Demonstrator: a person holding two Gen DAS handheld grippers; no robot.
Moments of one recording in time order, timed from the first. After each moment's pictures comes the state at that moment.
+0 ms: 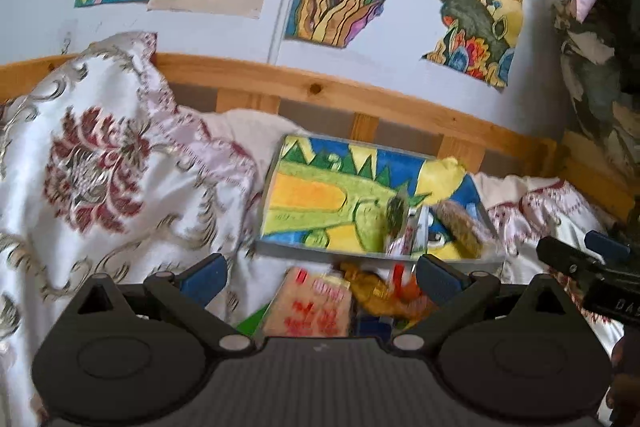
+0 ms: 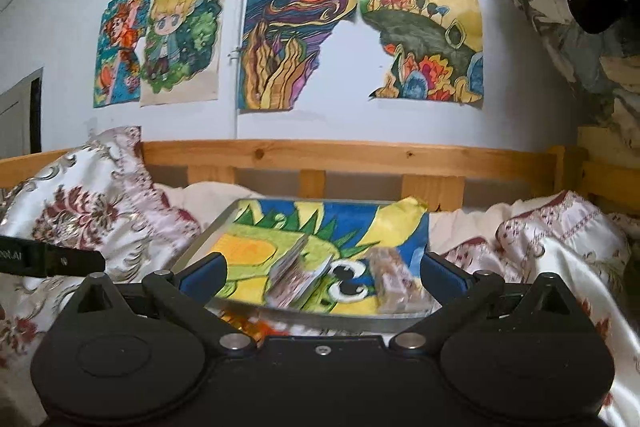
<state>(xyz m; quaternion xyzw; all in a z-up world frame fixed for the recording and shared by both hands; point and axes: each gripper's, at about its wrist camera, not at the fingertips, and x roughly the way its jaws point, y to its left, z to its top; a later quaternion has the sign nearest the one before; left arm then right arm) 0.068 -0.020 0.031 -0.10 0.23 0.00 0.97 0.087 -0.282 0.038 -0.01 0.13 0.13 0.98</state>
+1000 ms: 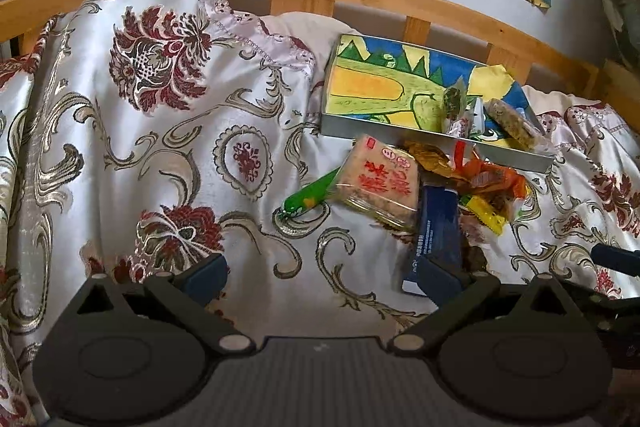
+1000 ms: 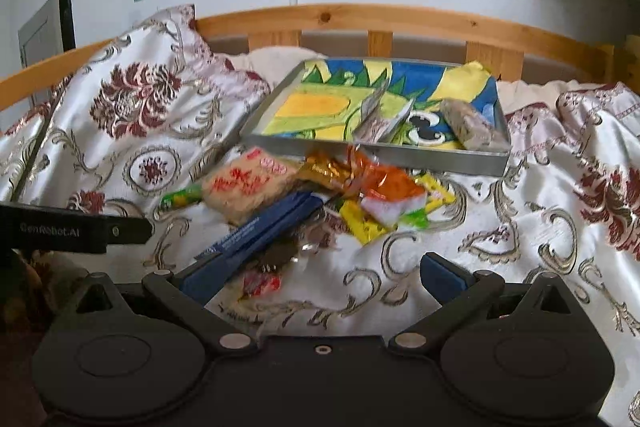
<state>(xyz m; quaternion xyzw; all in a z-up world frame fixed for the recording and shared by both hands) 0.026 -0.002 -0.021 -0.09 0.34 0.05 0.93 0.038 -0.228 -0.015 -0.04 0.31 0.18 0.93</state>
